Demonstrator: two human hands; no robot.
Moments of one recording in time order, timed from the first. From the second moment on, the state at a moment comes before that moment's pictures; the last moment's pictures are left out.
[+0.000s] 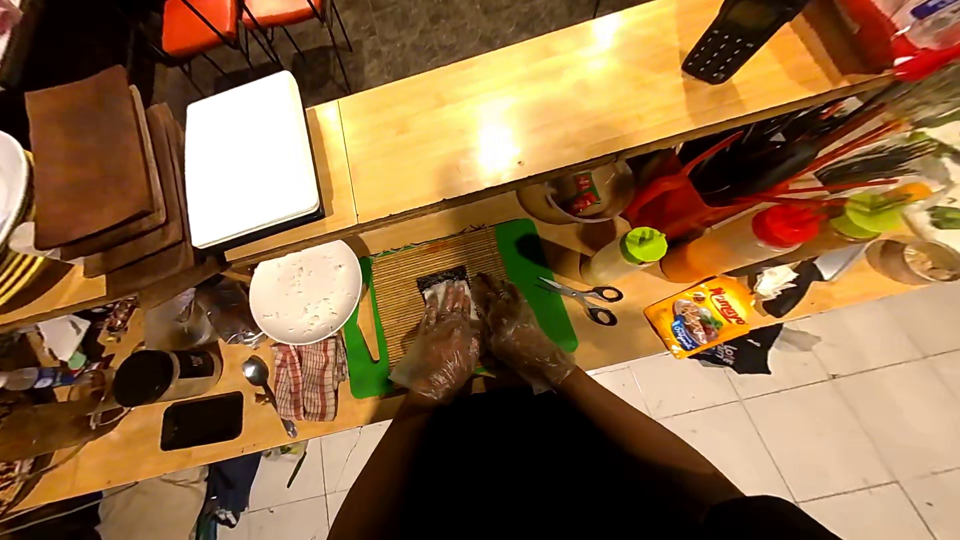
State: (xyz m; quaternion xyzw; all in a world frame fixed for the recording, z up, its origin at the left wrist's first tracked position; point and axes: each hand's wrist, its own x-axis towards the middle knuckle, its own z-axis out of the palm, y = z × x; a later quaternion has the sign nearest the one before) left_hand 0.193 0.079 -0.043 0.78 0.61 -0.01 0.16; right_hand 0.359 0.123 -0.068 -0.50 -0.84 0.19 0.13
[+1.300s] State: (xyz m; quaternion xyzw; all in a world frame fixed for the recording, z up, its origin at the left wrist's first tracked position) left_hand 0.123 0.076 -0.065 0.70 0.70 0.04 0.17; right_hand 0.333 0.144 -0.061 -0.50 -0.84 0.18 0.08
